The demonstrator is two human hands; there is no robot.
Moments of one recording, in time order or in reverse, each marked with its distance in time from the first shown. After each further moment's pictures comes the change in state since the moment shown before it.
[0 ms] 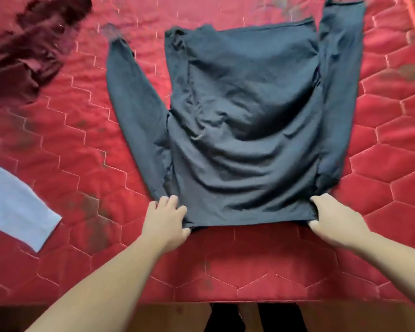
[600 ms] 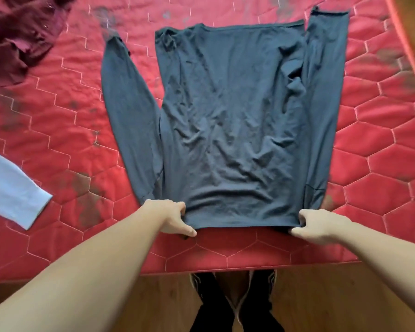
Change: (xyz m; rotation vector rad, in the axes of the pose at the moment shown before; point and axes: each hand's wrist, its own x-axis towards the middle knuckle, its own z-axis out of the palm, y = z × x) left_hand -0.014 0.023 -0.008 -0.147 -0.570 0.009; right_hand -0.049 0.006 0.028 -0.089 -0.396 0.035
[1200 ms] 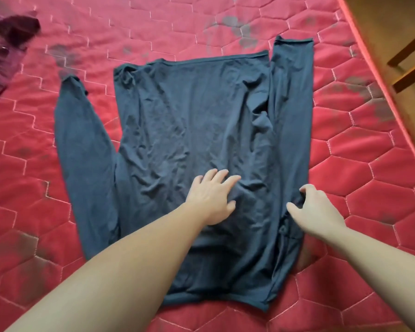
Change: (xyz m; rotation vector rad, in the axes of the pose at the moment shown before) left_hand 0.089 0.150 -0.140 -0.046 0.652 0.355; right_hand 0.074 0.057 -0.085 0.569 0.476 0.172
